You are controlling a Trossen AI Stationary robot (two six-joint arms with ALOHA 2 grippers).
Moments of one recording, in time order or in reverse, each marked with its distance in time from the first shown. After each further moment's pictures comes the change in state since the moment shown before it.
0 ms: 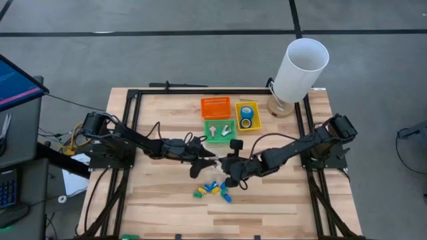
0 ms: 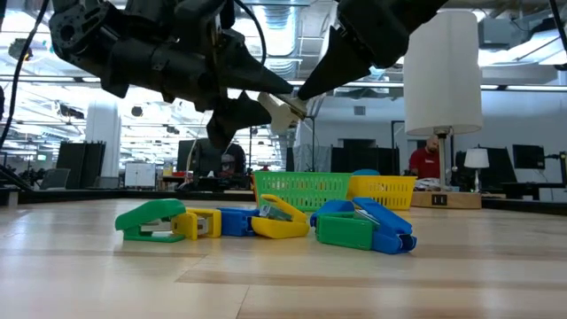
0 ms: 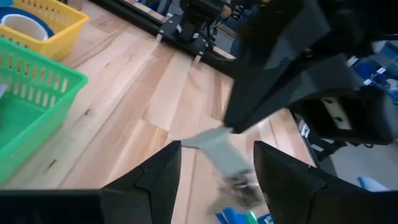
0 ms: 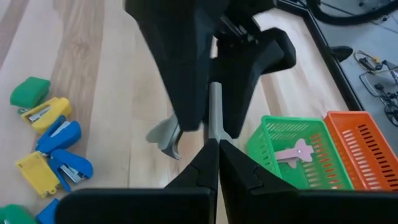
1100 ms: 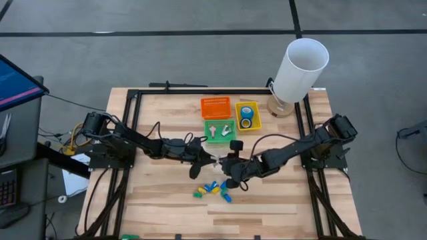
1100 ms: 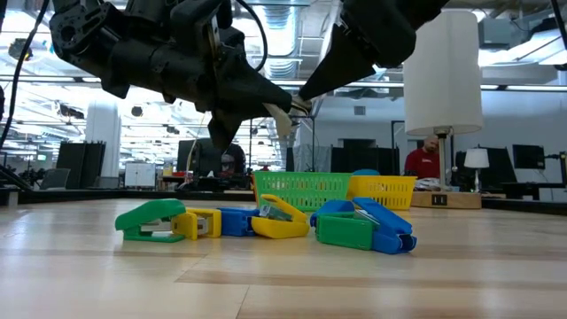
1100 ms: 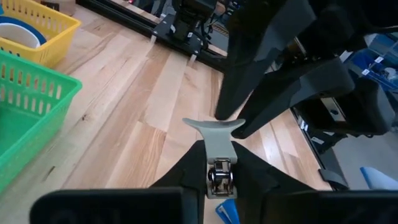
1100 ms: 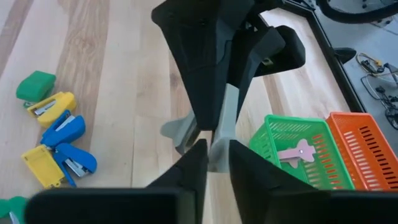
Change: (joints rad) left arm -0.001 0.001 0.000 0.006 0.021 0.053; right arm 0.009 0.000 0.000 -0.010 -0.003 -0.010
